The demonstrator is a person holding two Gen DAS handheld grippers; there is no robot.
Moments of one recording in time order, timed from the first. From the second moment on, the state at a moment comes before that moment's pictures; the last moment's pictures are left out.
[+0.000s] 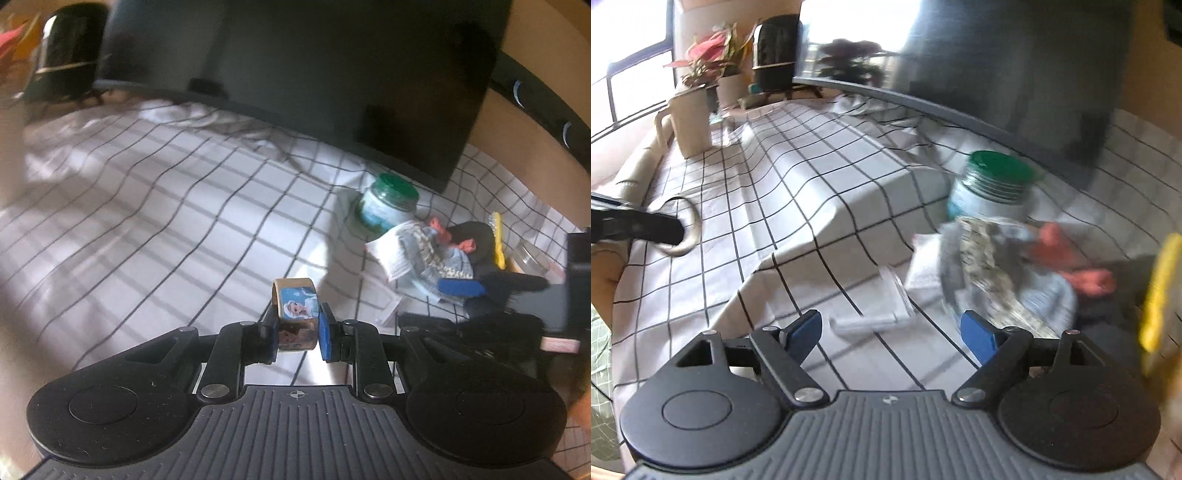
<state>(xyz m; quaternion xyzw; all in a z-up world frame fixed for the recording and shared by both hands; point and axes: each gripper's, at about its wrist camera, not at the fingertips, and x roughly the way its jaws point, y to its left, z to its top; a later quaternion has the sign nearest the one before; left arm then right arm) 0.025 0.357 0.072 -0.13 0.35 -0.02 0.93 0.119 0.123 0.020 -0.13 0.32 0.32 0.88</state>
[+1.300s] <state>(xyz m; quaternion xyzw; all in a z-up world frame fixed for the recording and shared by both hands) 0.152 -0.065 0.146 0.01 0.33 -0.48 0.82 -0.071 -0.205 0.080 0.01 0.34 -0.08 0.94</state>
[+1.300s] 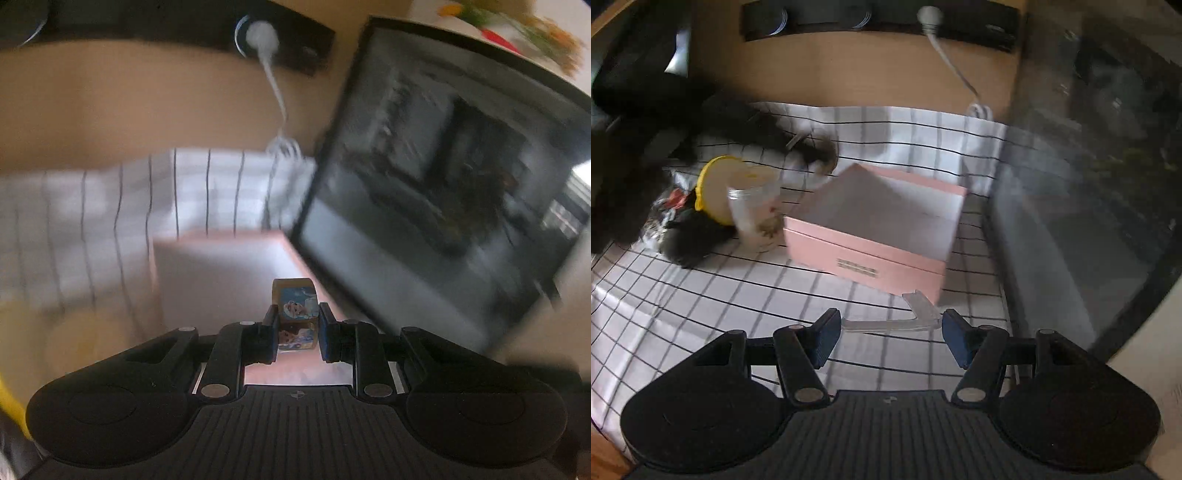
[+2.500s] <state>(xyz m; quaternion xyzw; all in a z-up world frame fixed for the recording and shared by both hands) 0.101 0.187 0.075 -0.07 0.36 -0.11 0.92 0.050 -0.147 0.058 0.04 0.32 -0.01 0.95</state>
